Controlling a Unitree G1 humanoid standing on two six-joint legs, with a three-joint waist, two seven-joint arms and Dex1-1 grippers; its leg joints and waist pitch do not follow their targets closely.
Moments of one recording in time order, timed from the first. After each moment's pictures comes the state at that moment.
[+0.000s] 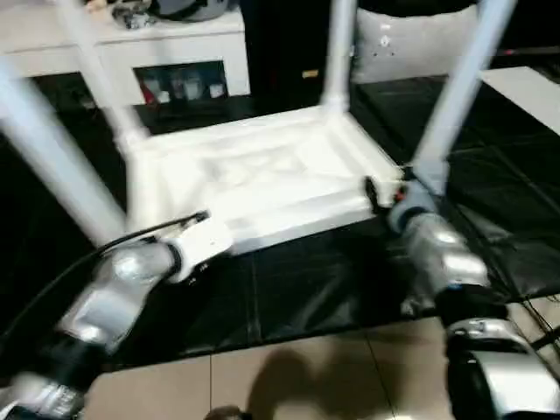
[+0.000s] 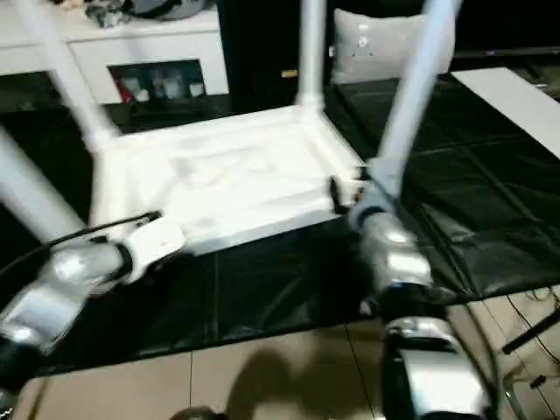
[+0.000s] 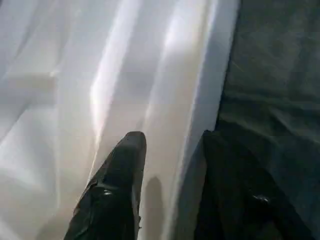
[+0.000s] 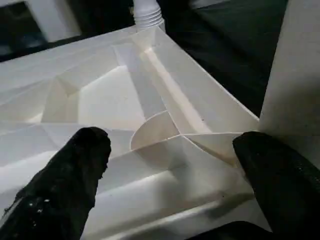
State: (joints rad) left arm -0.39 0.51 -0.31 0.22 0.23 0.25 -0.64; right arm -0.66 -0.21 -0.20 0.80 0.20 0.12 0.14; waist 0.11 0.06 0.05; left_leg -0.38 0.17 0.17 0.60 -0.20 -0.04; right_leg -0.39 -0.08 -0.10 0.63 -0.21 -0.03
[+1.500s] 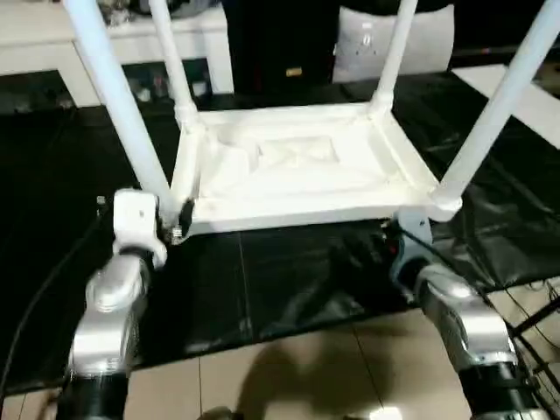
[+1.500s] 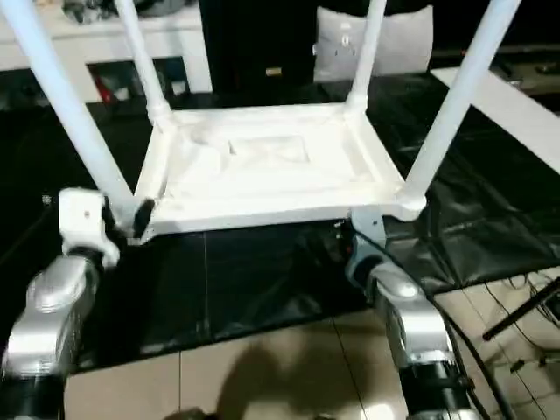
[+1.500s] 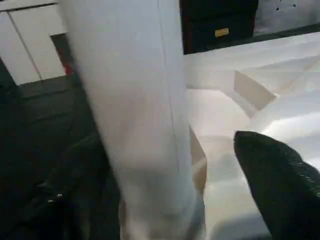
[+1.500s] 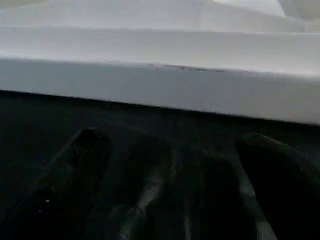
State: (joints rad) left arm -0.27 0.23 0.16 0.19 -0.05 0.14 -0.17; right arm -0.26 -0.23 0.00 0.24 0.19 0.39 0.32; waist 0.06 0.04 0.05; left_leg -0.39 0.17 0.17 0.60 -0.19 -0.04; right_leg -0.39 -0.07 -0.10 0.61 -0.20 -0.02
